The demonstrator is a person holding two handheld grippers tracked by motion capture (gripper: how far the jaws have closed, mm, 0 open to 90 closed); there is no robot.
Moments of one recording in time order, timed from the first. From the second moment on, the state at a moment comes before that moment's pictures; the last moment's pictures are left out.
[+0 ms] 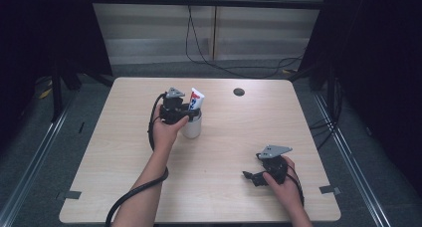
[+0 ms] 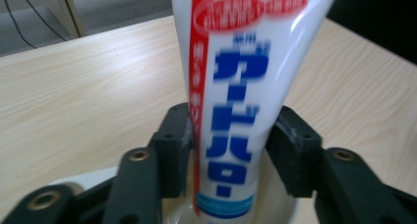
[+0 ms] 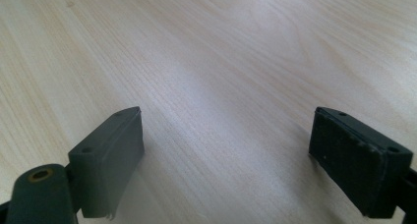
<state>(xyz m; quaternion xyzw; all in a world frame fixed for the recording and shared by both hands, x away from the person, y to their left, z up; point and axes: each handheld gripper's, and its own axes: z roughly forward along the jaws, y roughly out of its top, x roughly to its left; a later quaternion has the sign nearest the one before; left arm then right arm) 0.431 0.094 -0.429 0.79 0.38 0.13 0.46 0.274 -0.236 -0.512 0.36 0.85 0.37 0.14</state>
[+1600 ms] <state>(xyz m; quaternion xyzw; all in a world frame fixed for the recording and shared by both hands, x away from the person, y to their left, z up) 0.422 0.106 -0.402 0.79 0.35 0.15 0.48 0.274 -0.236 -0.512 0.36 0.85 0.37 0.14</state>
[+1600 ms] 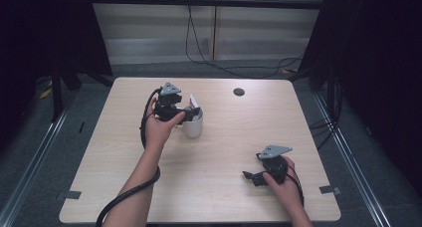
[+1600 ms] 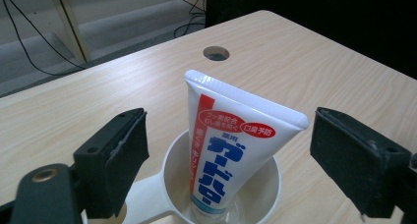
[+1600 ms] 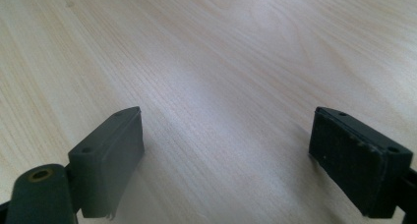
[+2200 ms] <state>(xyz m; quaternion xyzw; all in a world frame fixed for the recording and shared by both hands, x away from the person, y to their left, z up) 0.412 0.115 -0.403 0.81 0.34 0.15 0.46 0.274 -0.236 -0.512 0.36 0.85 0.37 0.14</state>
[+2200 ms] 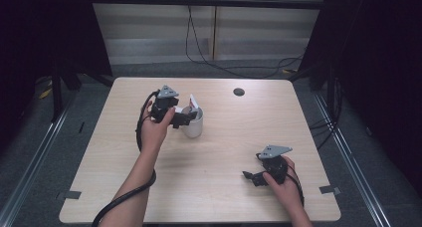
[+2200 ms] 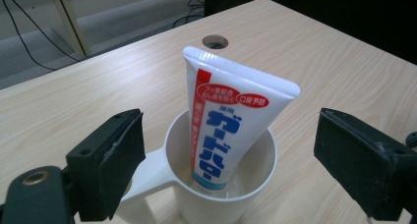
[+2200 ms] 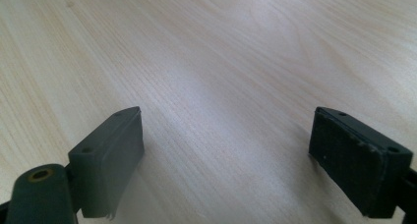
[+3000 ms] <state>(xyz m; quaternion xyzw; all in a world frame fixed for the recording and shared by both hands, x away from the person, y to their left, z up) 0.397 0.140 -0.411 0.81 0.34 0.14 0.46 0.274 -0.236 -0.512 0.36 0.84 0.37 0.14</state>
